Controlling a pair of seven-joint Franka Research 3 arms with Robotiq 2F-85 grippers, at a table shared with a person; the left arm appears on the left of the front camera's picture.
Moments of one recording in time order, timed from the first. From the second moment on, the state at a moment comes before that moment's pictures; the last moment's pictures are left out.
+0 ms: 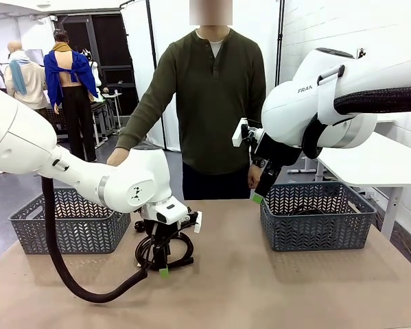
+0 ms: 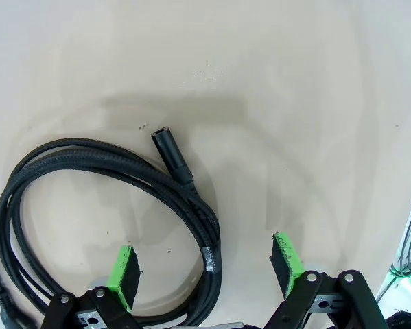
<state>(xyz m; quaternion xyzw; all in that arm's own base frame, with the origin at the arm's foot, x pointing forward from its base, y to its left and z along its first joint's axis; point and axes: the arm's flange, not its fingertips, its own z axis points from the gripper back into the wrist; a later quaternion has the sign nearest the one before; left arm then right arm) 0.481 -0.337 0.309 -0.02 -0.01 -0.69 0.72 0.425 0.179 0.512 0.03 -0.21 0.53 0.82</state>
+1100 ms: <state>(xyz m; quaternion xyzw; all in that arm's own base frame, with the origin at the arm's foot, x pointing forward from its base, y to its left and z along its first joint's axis) 0.487 -0.338 0.312 -0.02 0.00 -0.69 0.72 0.425 0.179 0.512 0.03 -0.21 0.53 0.82</state>
